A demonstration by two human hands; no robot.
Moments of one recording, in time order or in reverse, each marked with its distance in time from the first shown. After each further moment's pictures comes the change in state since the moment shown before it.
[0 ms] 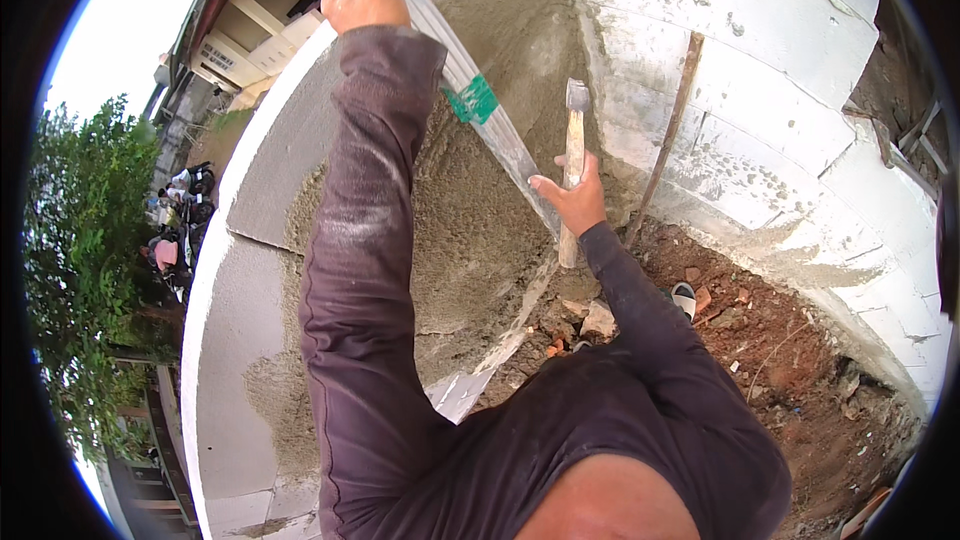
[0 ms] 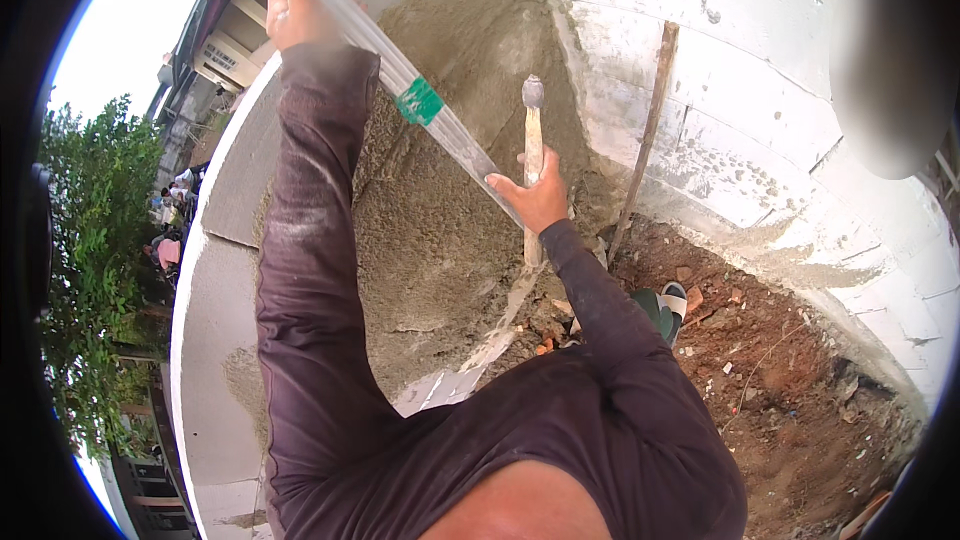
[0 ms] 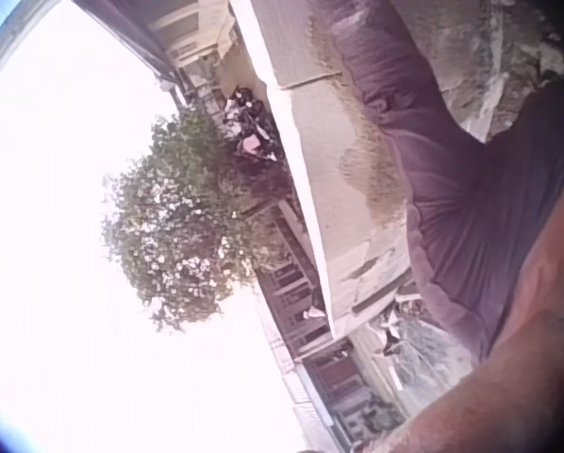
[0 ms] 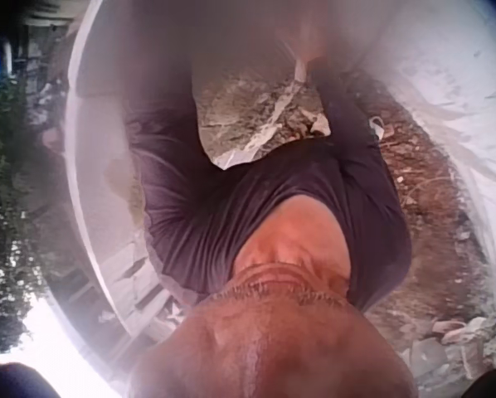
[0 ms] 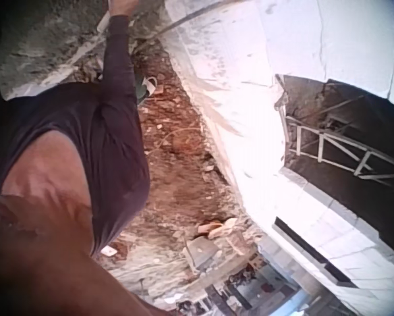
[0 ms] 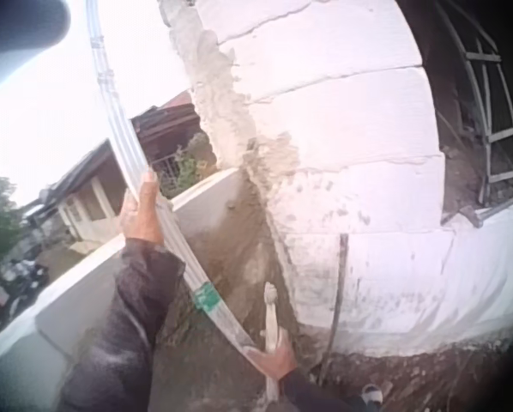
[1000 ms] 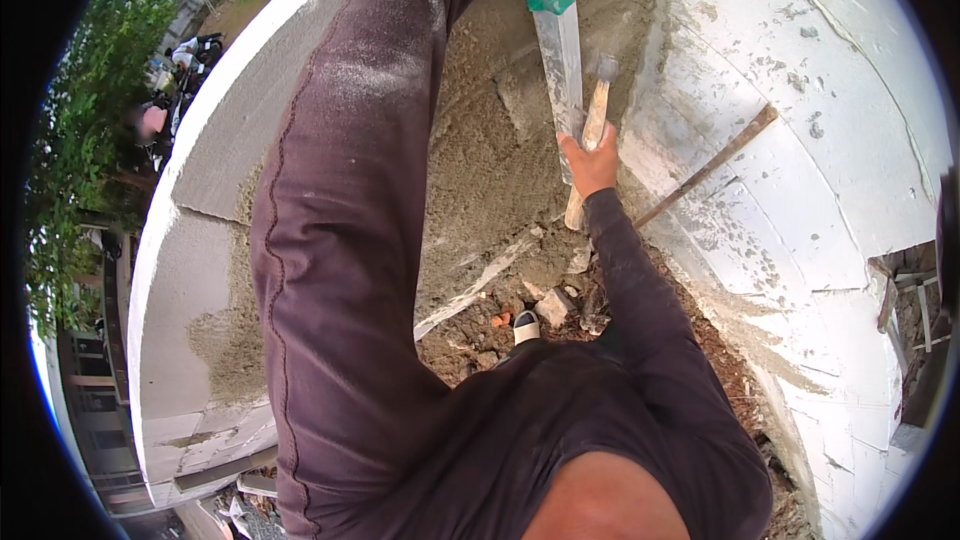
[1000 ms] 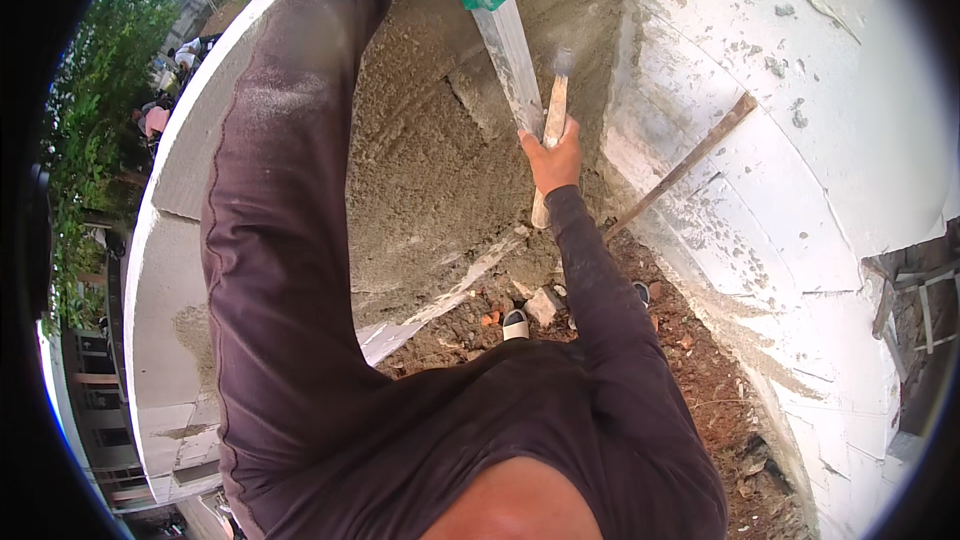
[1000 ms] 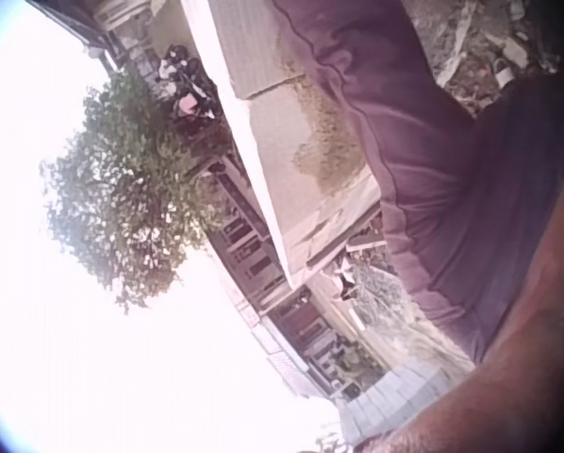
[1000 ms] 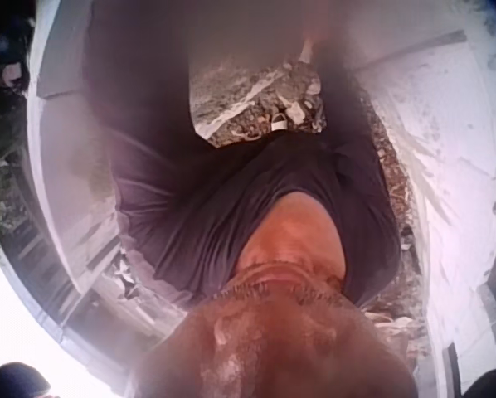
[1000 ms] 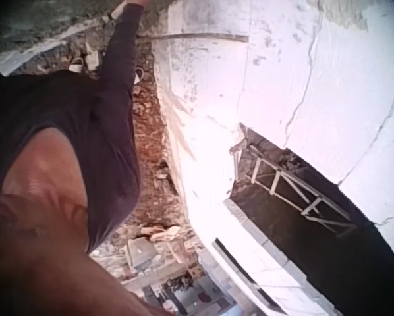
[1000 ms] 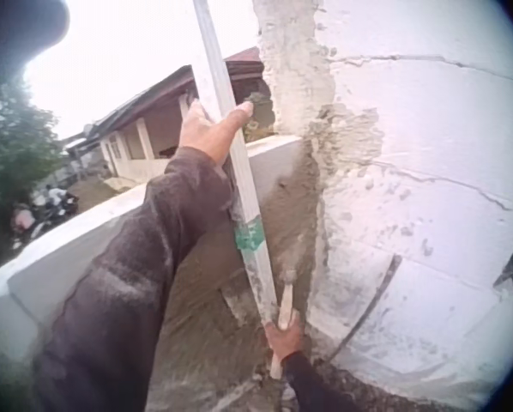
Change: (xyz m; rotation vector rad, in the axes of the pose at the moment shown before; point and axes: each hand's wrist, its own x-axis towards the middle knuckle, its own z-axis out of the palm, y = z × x) left_hand 0.094 -0.071 0.038 0.279 -0.160 0.213; right_hand 0.100 0.058 0.017 -0.020 -0.109 0.105
